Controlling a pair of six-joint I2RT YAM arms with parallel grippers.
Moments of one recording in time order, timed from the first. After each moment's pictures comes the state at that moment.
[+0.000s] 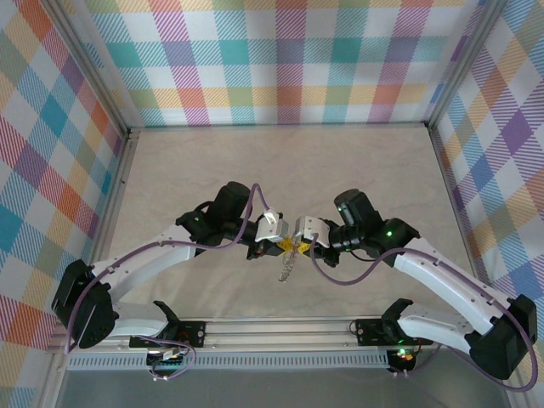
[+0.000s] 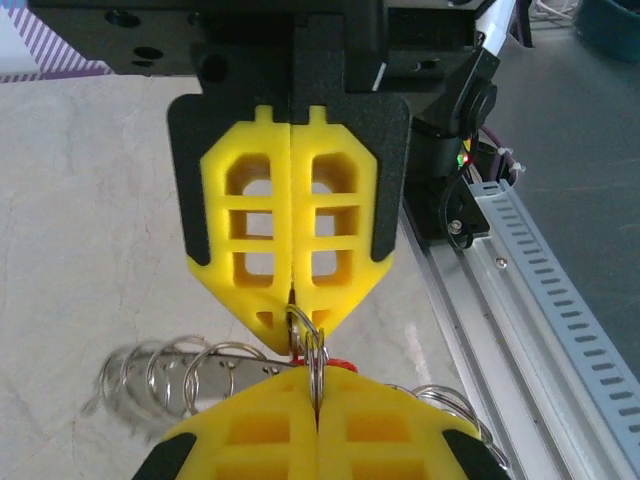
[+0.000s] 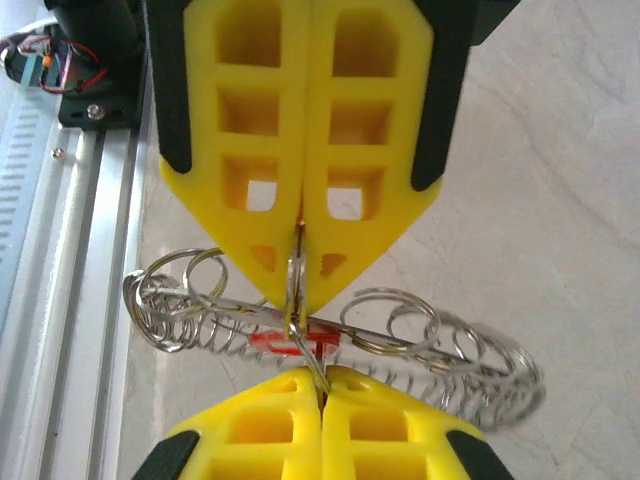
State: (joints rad) left arm -0.76 1.29 0.93 -0.31 0.82 0.57; right arm 0.71 1.04 0.88 -0.66 -0.55 -0.60
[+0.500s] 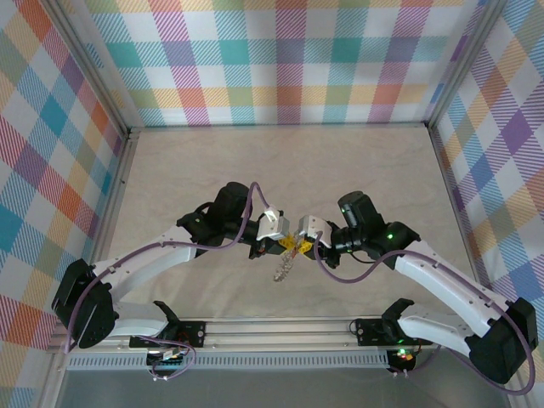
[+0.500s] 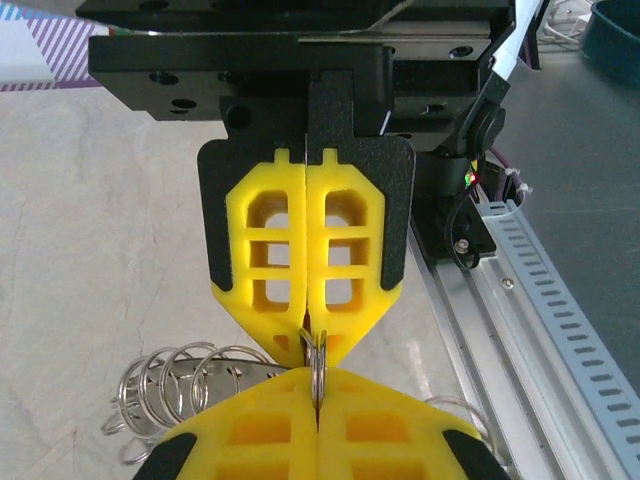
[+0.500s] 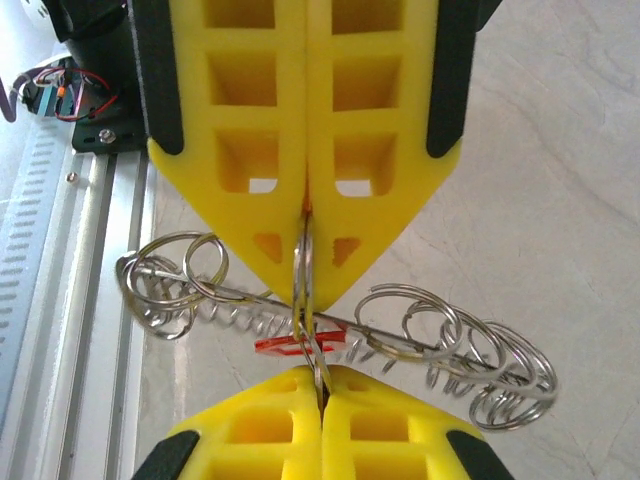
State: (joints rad) left arm -0.76 1.29 0.91 -0.23 0.82 0.49; right arm 0.68 1.02 0.81 -0.59 -0.61 -0.55
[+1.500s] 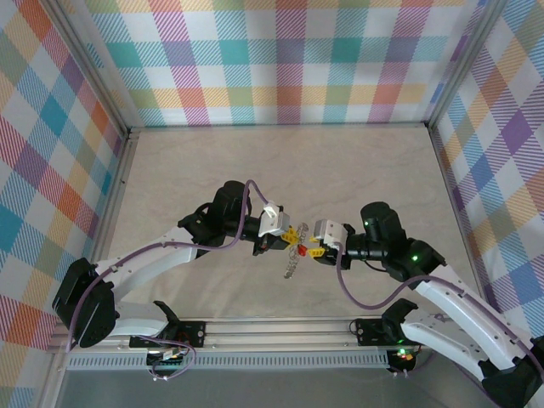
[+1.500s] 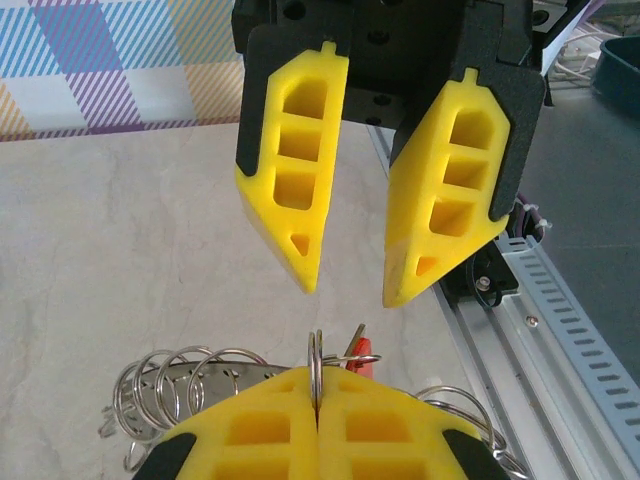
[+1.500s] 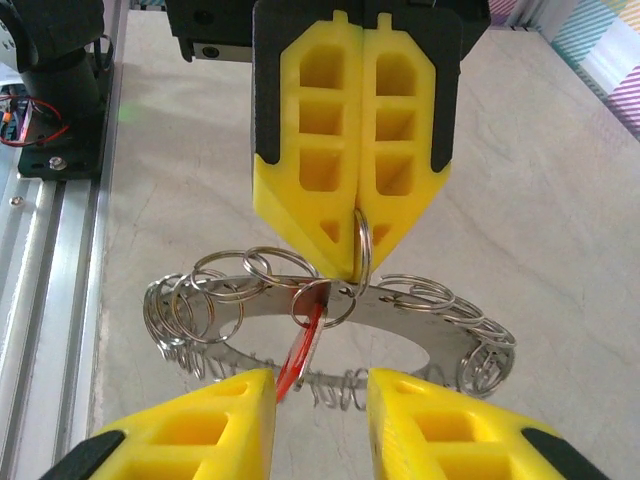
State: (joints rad) left arm -0.76 1.30 0.89 -0.09 0.83 0.44; right arm 0.67 0.78 0.74 -0.54 -0.52 -0.55
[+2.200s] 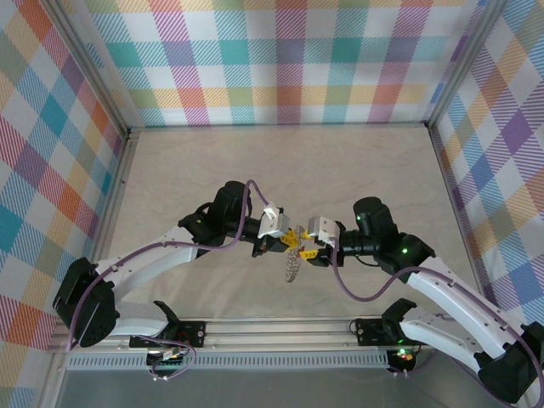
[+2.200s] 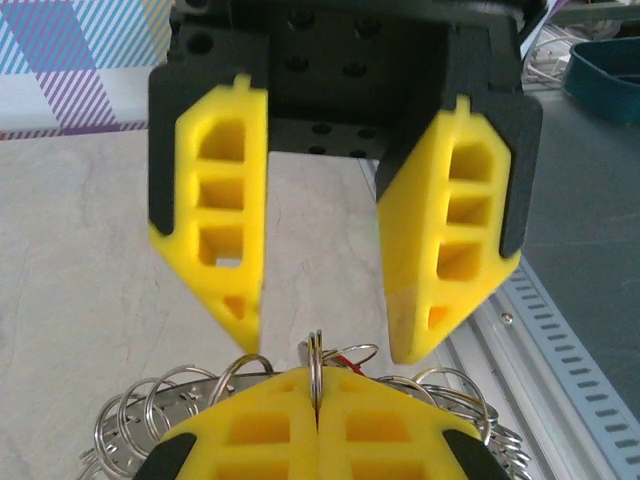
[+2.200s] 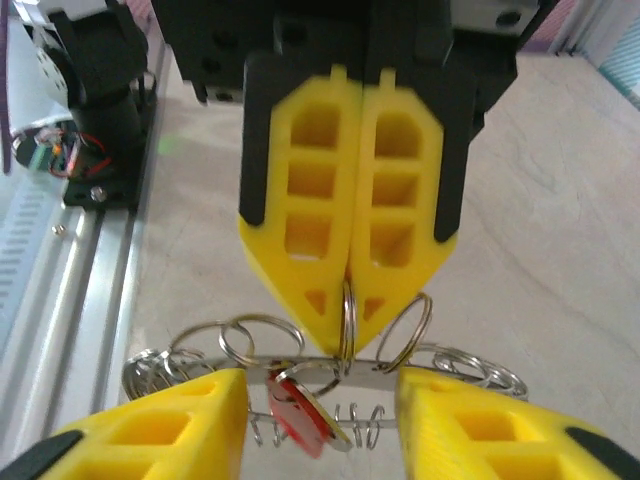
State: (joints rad) left arm -0.76 1.30 0.90 -0.12 0.87 0.45; right arm 0.67 0.85 0.74 -0.45 -0.64 -0.52
